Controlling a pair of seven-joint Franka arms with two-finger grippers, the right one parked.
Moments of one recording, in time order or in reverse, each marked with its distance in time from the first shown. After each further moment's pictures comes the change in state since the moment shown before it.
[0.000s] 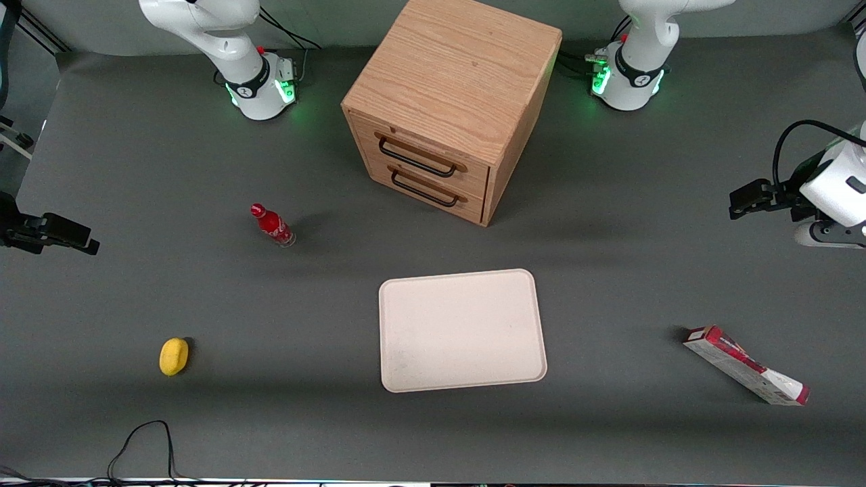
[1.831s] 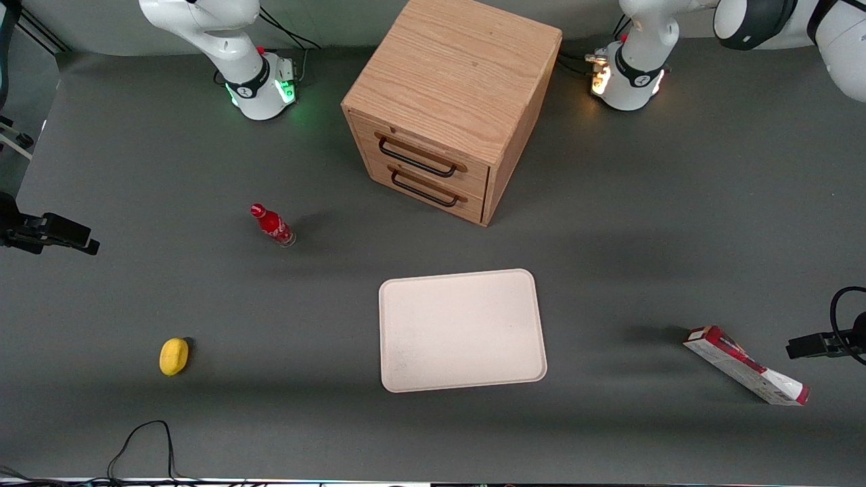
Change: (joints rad) arm 0.094 0.672 0.019 0.726 0.046 0.076 -0.010
